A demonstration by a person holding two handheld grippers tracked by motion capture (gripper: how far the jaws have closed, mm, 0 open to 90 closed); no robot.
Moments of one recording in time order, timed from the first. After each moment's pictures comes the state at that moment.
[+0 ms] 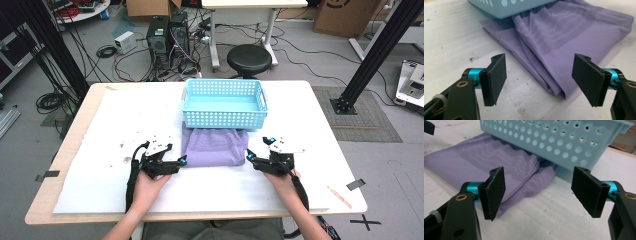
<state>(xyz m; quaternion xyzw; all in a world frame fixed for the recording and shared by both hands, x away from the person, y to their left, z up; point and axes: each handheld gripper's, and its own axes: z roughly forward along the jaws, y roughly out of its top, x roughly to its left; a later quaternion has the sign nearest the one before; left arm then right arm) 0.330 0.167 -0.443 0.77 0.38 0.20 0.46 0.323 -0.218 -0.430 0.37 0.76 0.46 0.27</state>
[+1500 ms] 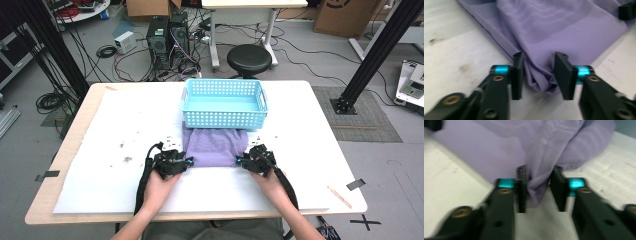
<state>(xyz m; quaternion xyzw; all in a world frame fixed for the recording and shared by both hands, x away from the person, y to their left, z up) 0.337 0.132 -0.450 0.80 0.42 0.15 0.41 0.347 -0.178 -0.446 0.42 0.83 0.36 0.12</state>
